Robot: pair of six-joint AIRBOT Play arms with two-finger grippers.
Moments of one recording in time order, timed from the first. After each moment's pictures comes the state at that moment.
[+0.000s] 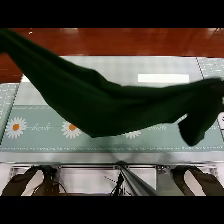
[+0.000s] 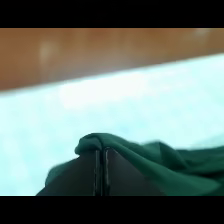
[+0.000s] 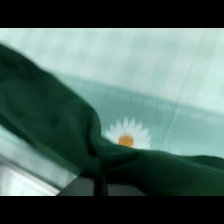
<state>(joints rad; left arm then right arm) 0.26 -0.84 1.63 0.82 -1.46 -1.32 -0.23 -0.80 1.49 -0.89 1.78 1.43</state>
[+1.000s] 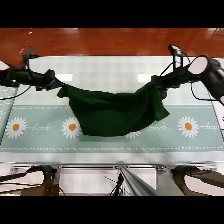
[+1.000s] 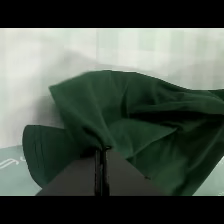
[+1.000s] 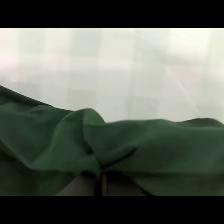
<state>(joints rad) 0.17 -1.43 1.19 0.82 -1.17 -1.29 0.13 -1.36 1.21 -1.23 1.02 1.56</state>
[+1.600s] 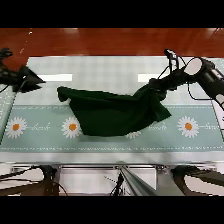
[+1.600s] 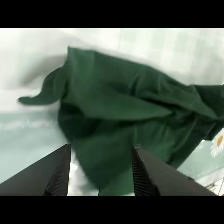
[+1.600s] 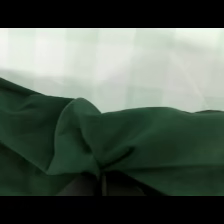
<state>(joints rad) 0.42 -1.41 1.33 0.85 -1.50 -1.34 0.13 -1.39 1.21 -1.21 1.05 1.53</state>
